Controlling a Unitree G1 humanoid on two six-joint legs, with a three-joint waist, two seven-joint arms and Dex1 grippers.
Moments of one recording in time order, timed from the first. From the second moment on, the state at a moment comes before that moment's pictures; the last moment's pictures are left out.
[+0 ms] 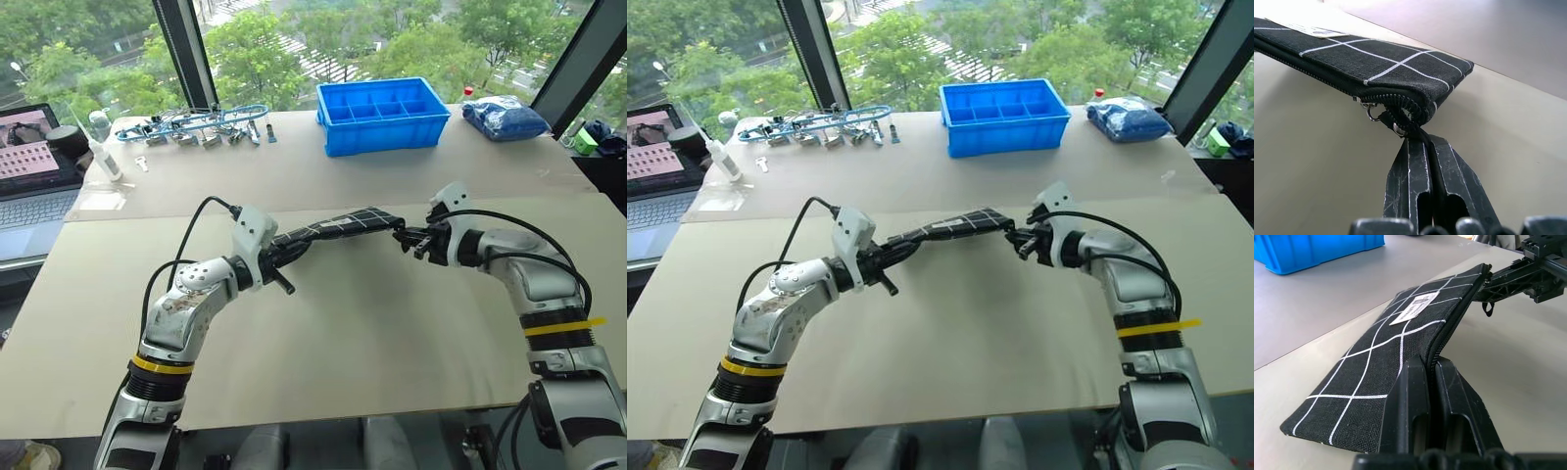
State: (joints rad) left arm -0.43 0.38 -0.07 -0.17 -0.37 0.59 -0.63; right arm -0.64 -0.59 0.01 0.21 0.31 0.63 0.80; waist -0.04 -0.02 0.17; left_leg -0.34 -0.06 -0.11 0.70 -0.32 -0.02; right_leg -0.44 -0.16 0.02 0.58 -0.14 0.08
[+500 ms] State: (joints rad) left arm -0.43 0.41 -0.06 -0.16 -0.36 0.53 -0.69; right arm -0.34 -0.89 -0.23 0.08 0.48 0.71 1.02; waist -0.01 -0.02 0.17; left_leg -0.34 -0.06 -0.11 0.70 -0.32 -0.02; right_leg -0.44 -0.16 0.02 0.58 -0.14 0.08
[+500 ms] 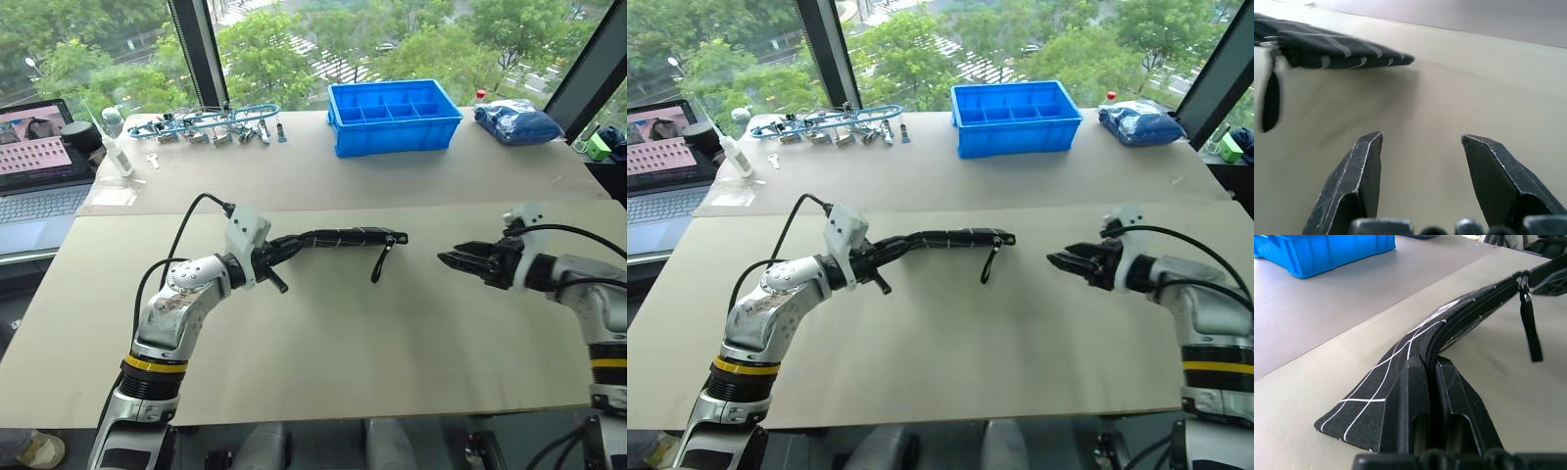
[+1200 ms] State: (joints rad) left arm -0.34 0.47 -0.18 -0.20 -0.41 0.38 -0.97; right arm -0.18 -0.96 -0.32 -0.05 0.53 0.71 1.07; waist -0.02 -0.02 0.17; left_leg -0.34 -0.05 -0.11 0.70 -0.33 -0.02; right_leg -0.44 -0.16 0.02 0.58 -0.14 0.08
